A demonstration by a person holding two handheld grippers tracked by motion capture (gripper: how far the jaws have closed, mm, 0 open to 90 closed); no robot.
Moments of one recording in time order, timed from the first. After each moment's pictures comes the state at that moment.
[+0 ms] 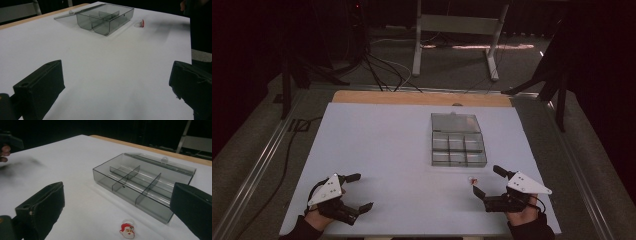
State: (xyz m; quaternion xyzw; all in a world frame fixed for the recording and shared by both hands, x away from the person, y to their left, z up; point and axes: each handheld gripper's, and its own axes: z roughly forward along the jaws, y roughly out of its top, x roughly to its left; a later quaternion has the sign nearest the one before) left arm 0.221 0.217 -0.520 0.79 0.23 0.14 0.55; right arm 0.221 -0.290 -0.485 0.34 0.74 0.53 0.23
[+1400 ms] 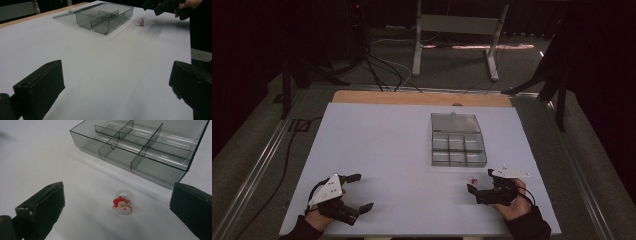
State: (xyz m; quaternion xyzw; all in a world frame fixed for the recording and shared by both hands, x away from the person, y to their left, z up) left arm 0.222 0.216 -0.520 0.79 0.22 0.13 0.55; right arm 0.252 -0.277 -0.511 0.43 0.78 0.42 0.17
